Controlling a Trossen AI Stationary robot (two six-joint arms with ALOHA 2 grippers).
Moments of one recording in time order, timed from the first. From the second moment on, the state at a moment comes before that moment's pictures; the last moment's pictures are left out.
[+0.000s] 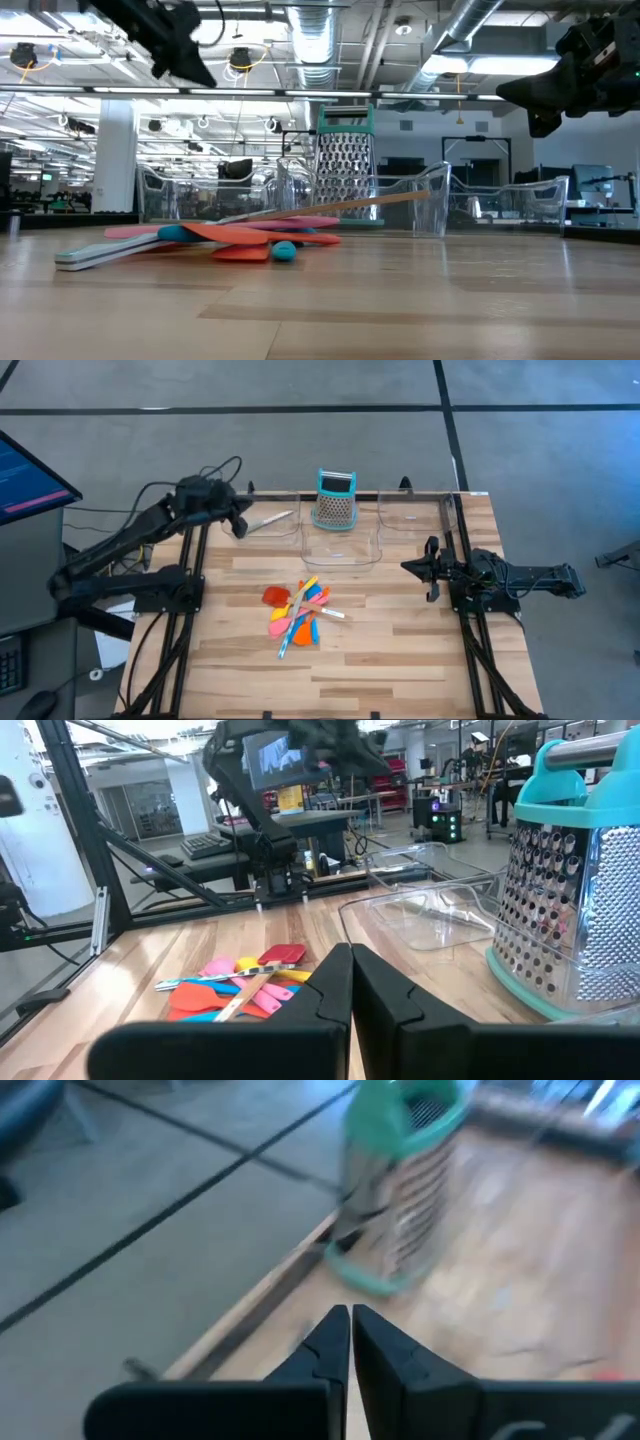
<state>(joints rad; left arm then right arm) 0.63 0.85 0.84 -0.46 -0.04 0.02 -0.01 0.03 0.01 0.04 0.14 0.12</state>
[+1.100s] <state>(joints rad) -0.41 1.22 0.85 0.12 -0.67 -0.43 -0.01 0.03 0.01 0.03 0.13 0.18</state>
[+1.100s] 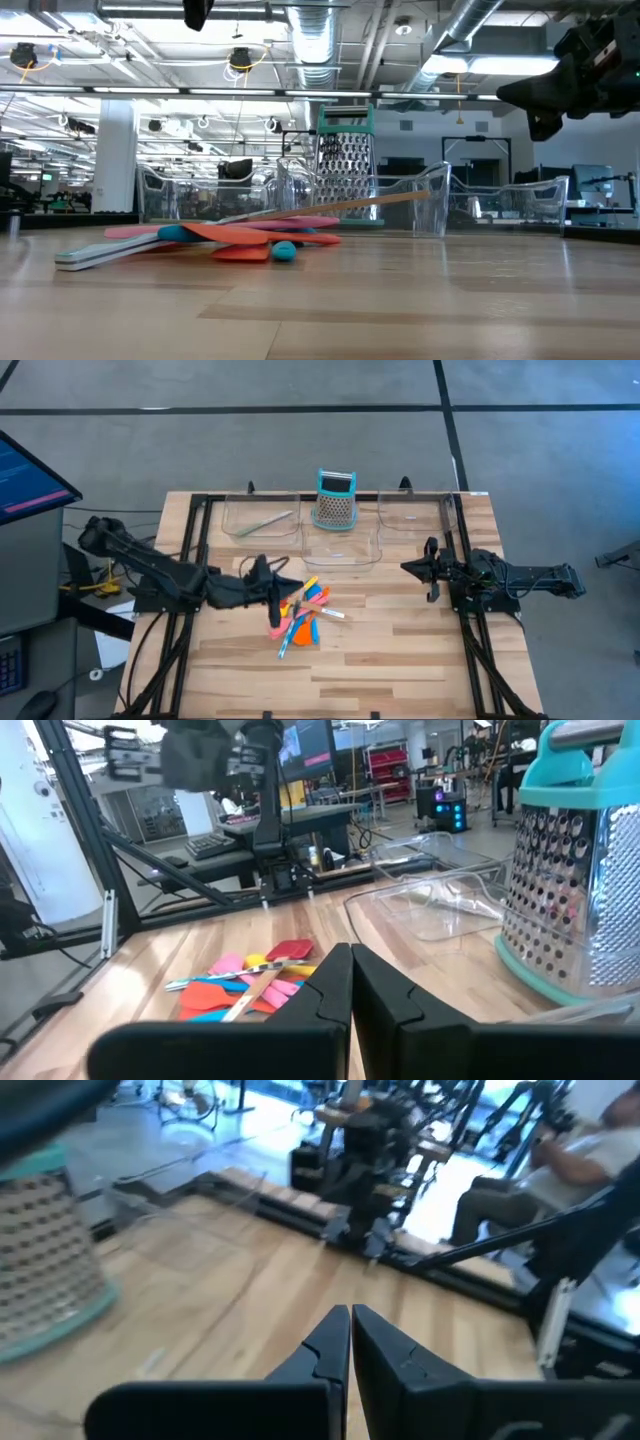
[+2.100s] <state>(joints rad) -0.50 1.54 1.08 -0.05 -0.65 -0.61 -0.01 0.03 0.01 0.02 0.13 0.20</state>
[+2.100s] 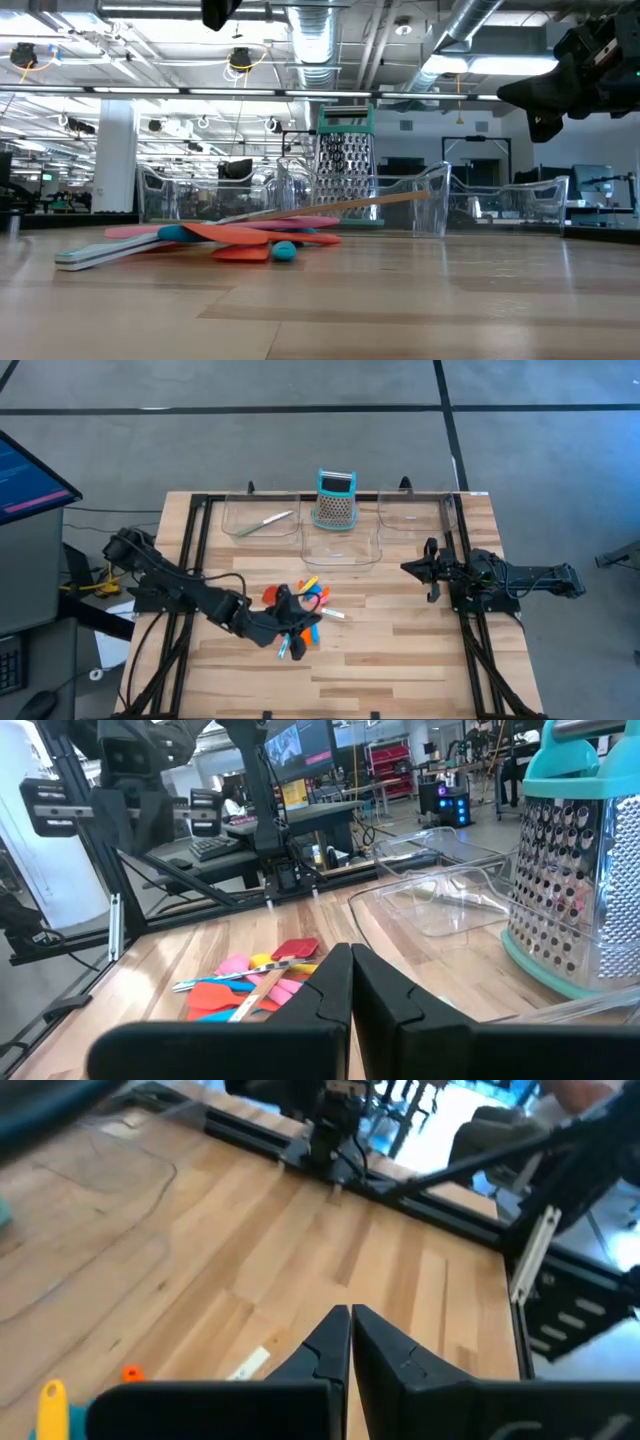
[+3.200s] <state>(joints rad) -0.49 1.52 1.08 -0.04 -0.58 -1.04 -0.01 0.03 0.01 0.02 0.12 0.20</state>
